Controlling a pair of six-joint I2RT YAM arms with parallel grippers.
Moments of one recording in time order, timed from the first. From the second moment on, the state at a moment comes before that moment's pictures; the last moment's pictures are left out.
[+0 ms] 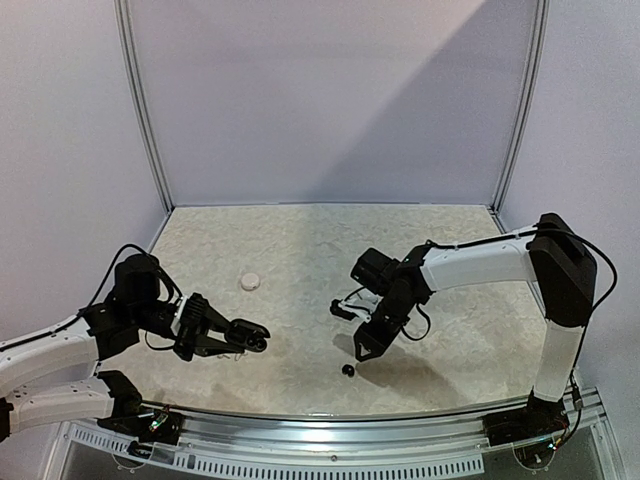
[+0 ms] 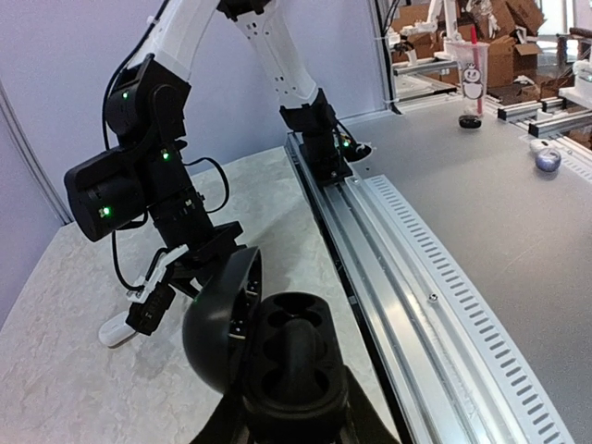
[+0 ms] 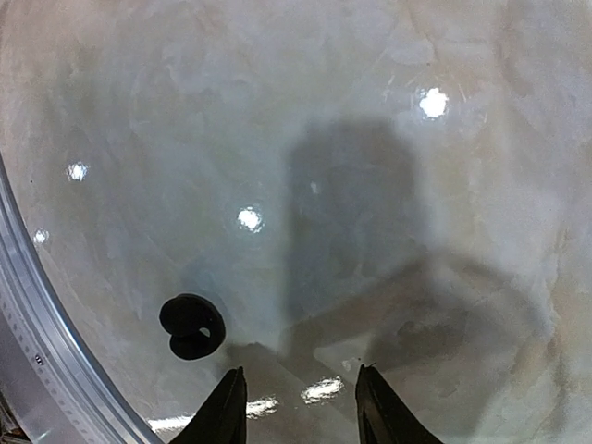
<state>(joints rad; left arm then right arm) -0.60 0.81 0.37 0.07 1.06 0.56 0.91 1.92 1.25 -0.69 -0.31 0.01</state>
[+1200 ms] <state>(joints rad) -0.60 0.81 0.39 0.03 1.04 0.59 1.03 1.97 1.27 -0.65 -0.37 0.07</state>
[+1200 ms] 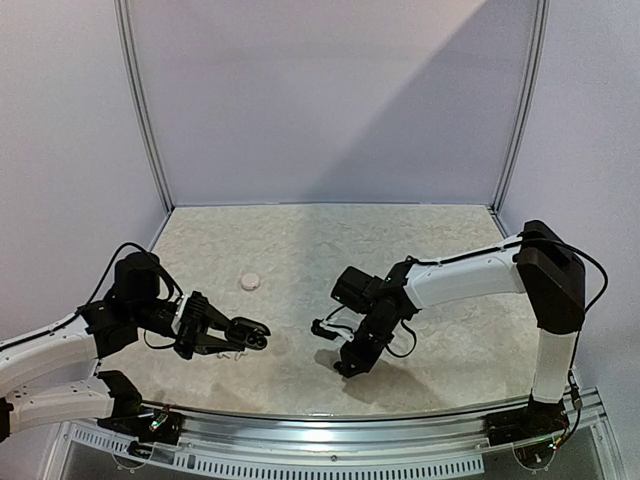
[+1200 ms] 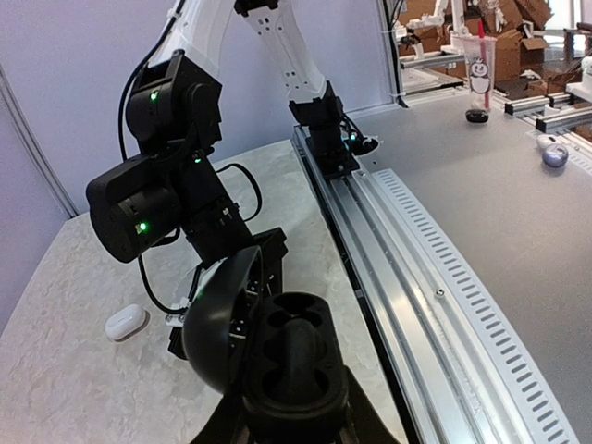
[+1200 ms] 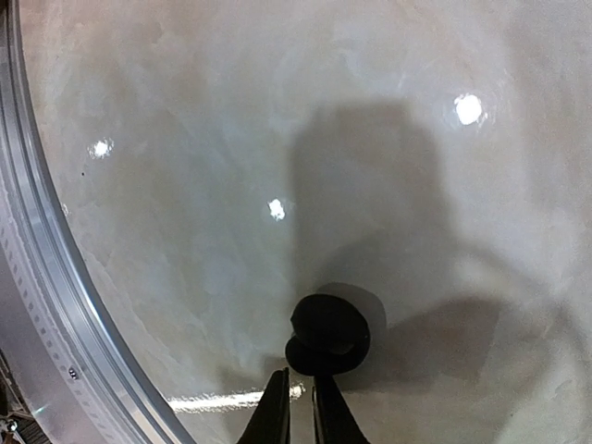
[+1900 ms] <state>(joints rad) -0.60 0.80 0.39 0.03 1.04 0.59 1.02 1.92 1.28 -0.70 -0.37 -0.01</state>
